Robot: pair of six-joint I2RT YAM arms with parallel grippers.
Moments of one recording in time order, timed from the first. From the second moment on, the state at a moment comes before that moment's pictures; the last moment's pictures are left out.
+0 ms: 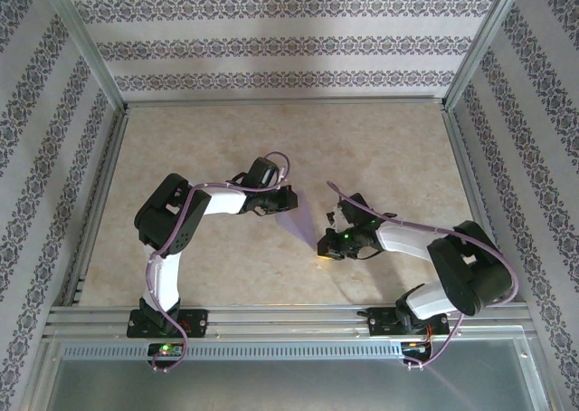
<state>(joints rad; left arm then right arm) -0.54 2.00 1.07 0.09 0.48 -0.71 0.51 1.42 0.53 -0.28 -0.60 0.68</state>
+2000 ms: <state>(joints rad) -0.40 1.26 0.81 0.13 0.51 -0.86 0.25 1.34 0.74 0.15 -0.87 0.60</state>
